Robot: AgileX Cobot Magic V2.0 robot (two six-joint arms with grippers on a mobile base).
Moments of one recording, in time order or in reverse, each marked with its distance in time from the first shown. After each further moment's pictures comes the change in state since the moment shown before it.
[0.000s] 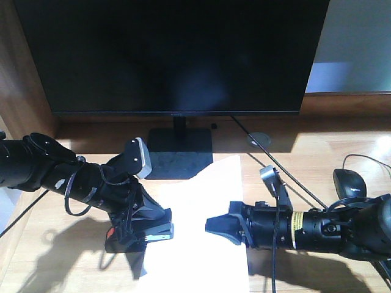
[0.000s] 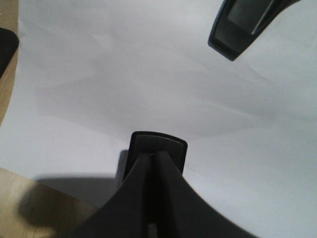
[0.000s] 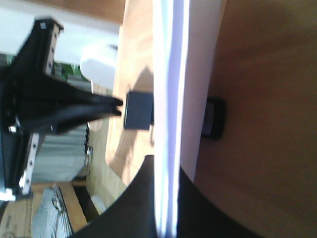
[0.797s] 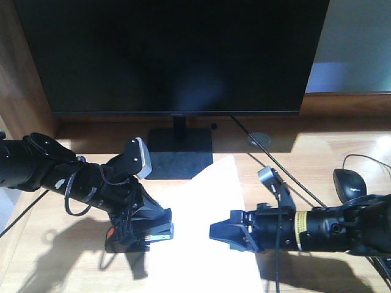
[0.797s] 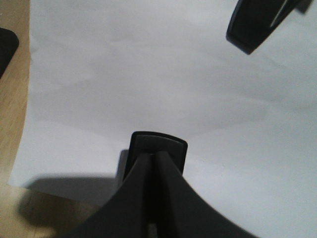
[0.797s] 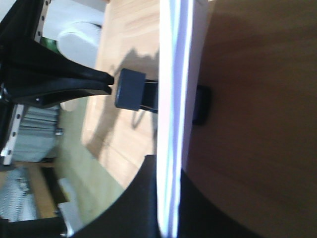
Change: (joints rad) left arm 0.000 0.000 0.000 0.000 0.000 0.000; right arm -0.007 -0.053 0.000 -0.095 0.060 -0.014
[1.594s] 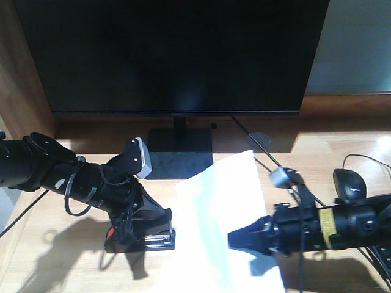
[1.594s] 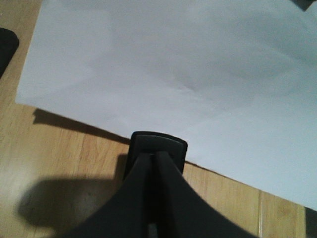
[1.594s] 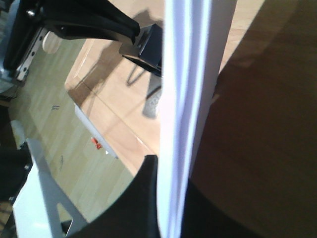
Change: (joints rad) left arm 0.000 0.000 0.000 0.000 0.000 0.000; right arm -0.086 -0.162 0.000 -0.334 0.020 -0.024
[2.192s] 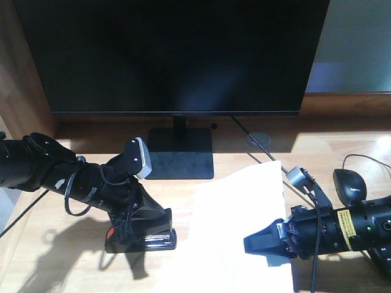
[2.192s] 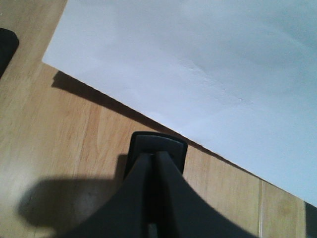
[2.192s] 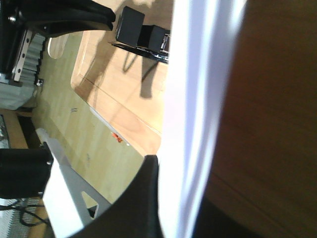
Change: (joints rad) left arm 0.000 0.000 0.000 0.000 0.000 0.000; right arm -0.131 0.000 0.000 -0.163 -0.099 0.180
